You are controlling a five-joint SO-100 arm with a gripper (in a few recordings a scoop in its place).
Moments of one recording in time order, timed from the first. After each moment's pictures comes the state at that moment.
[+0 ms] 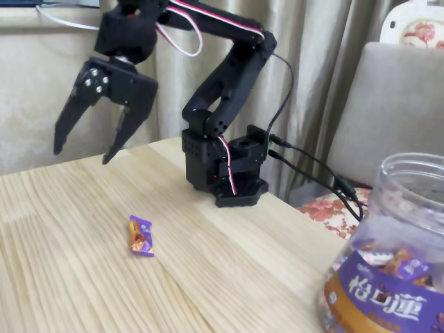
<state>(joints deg) -7.7 139.1 115.2 93.6 17.2</state>
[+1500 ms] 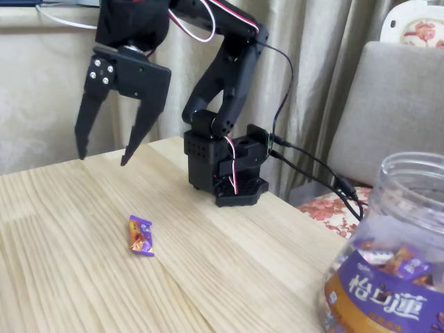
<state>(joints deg) -17.8 128.0 101.6 103.8 38.7</state>
